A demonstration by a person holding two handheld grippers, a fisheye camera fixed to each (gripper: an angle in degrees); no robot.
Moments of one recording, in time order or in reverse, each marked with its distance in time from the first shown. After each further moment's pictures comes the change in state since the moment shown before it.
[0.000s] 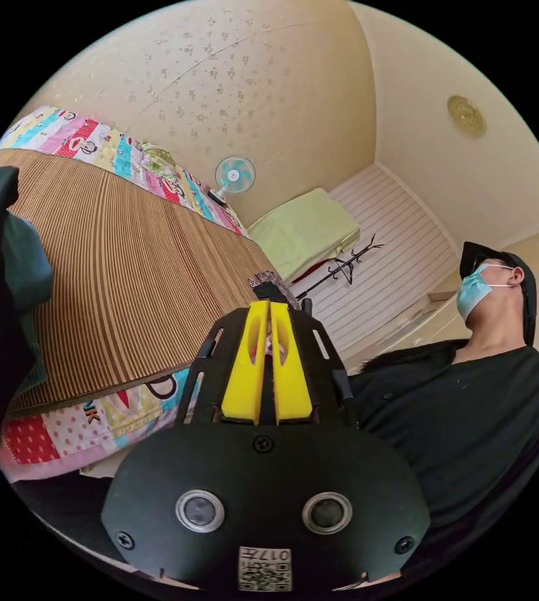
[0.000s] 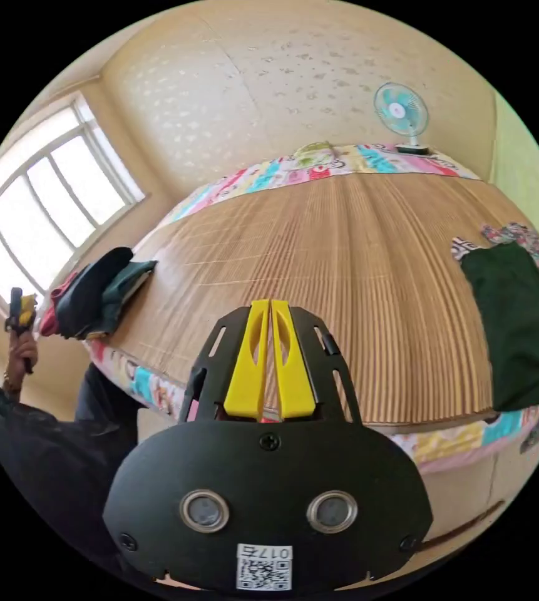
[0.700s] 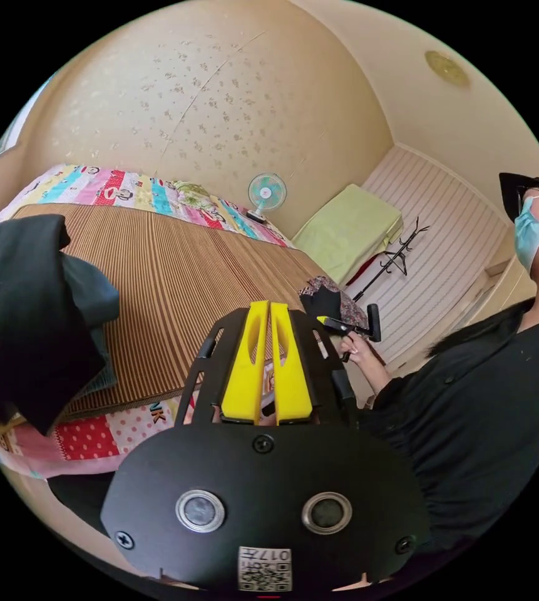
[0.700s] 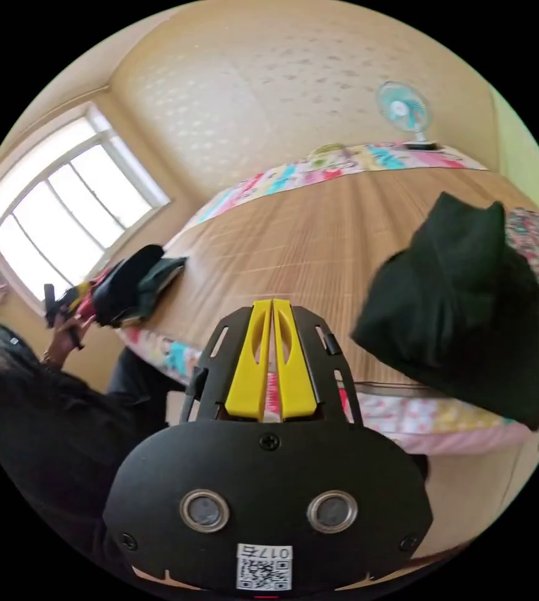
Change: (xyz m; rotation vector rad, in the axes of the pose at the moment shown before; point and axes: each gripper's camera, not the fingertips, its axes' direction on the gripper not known) left arm -0.027 0.070 0.009 0.044 -0.313 0.140; right arm -0.024 0.125 -0.060 -0.163 -0.629 -0.185
